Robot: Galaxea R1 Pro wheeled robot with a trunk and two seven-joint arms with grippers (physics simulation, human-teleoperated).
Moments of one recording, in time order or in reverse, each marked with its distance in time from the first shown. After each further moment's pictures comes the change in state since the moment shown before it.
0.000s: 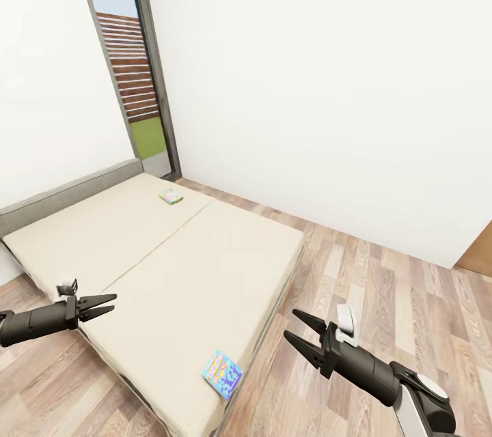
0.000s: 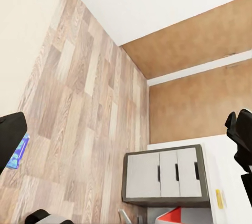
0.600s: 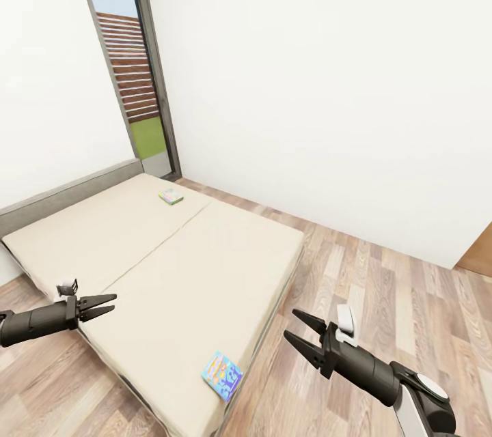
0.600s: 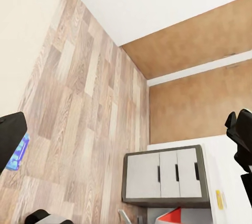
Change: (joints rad) left arm 0.000 0.000 0.000 0.000 0.000 0.000 0.000; right arm 0.000 -0.001 0.000 0.000 0.000 0.000 0.001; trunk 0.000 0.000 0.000
